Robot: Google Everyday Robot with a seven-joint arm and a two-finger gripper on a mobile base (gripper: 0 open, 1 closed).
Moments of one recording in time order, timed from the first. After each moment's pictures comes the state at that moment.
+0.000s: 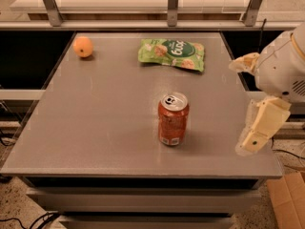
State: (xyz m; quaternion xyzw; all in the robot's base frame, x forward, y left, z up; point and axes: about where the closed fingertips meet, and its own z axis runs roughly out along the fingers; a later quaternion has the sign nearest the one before) arm 0.410 -0.156 0.939 -0.64 0.73 0.08 0.22
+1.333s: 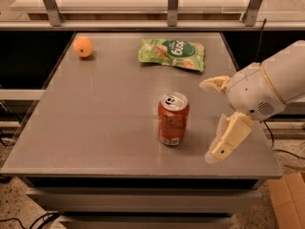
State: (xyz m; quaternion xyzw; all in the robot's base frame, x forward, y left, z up) arm 0.419 -0.108 0.889 -0.63 0.69 0.22 0.28
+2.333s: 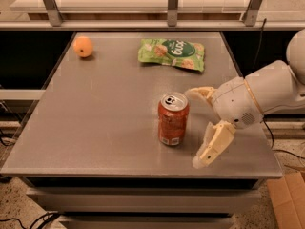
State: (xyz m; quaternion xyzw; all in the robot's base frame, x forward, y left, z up) arm 0.423 -0.082 0.860 -0.63 0.65 0.28 0.31
